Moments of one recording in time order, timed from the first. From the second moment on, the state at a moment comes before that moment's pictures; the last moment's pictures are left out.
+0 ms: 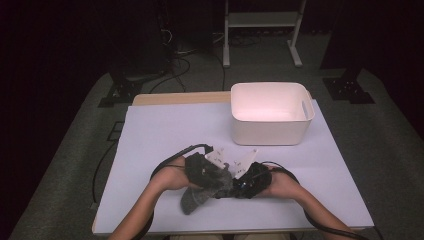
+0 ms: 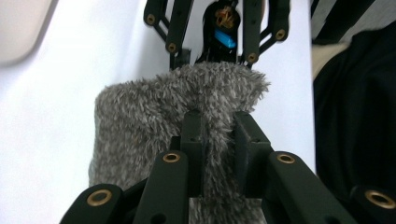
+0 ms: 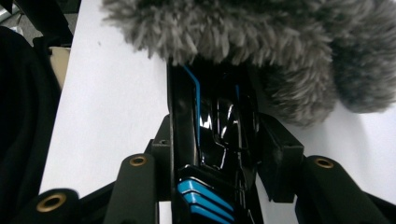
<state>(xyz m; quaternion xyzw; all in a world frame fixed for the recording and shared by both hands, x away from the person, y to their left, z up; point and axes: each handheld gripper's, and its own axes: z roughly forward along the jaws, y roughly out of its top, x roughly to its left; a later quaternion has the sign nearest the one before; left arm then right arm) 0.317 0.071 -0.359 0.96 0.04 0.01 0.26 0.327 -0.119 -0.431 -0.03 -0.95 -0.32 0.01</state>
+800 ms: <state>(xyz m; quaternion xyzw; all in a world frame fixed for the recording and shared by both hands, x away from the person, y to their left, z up) 0.318 0.022 -0.361 0.96 0.00 0.00 0.27 0.313 -0.170 -0.438 -0.08 -0.92 -0.37 -0.02</state>
